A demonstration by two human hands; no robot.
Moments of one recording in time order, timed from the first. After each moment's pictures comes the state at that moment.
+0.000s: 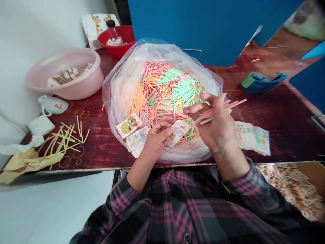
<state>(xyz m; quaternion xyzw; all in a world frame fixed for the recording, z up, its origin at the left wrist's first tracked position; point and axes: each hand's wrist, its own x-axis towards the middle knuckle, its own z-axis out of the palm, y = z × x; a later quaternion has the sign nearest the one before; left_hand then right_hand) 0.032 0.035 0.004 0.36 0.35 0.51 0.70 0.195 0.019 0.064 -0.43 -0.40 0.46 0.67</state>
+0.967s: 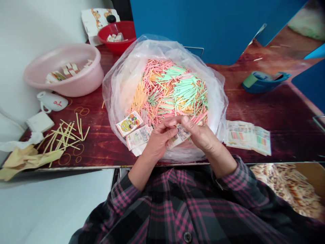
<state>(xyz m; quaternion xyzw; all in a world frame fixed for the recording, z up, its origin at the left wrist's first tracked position) 0.036 0.031 -0.002 0.34 0.32 0.48 0.74 0.183 0.016 0.037 -0.45 -0.49 0.53 0.52</state>
